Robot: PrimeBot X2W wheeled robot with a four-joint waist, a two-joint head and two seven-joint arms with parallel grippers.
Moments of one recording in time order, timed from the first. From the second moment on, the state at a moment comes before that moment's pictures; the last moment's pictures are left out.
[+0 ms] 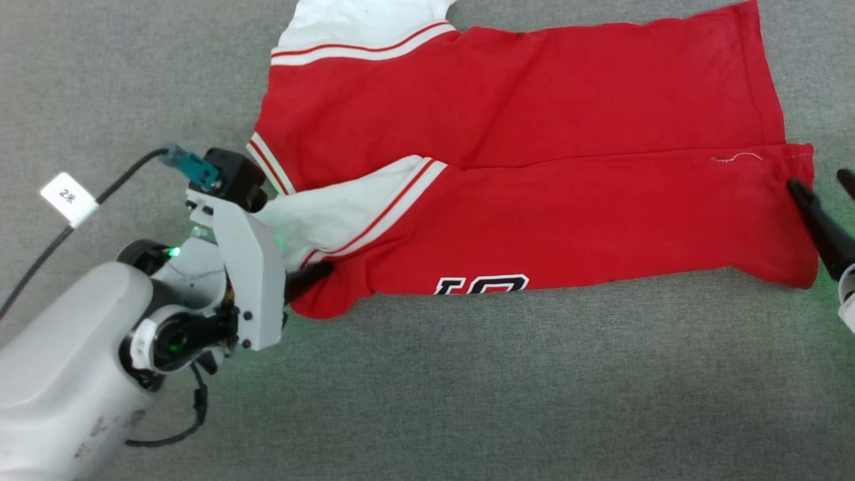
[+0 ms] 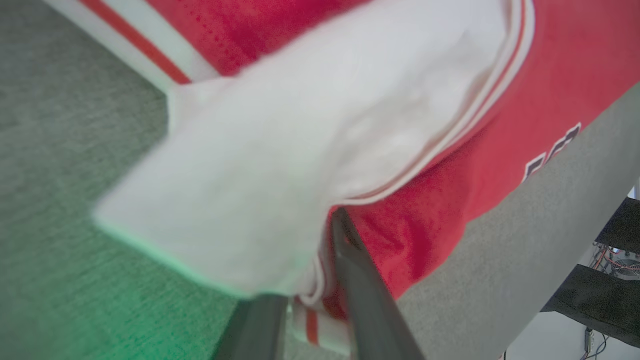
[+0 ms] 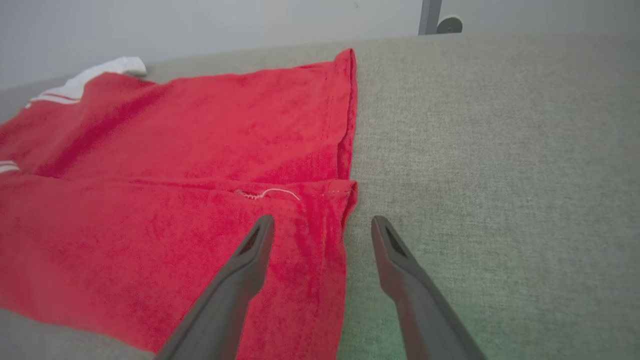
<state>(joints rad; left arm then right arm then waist) -0.76 0.71 -0.77 0.08 -1.18 0.05 0.69 -0.40 -0.62 0.13 0.08 0.79 0.13 0.24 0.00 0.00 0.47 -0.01</state>
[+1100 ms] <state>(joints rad) -0.65 0.64 -0.80 0.10 -1.12 -0.02 0.48 -0.34 -0.75 0.23 0.00 0.79 0.13 0.71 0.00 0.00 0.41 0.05</state>
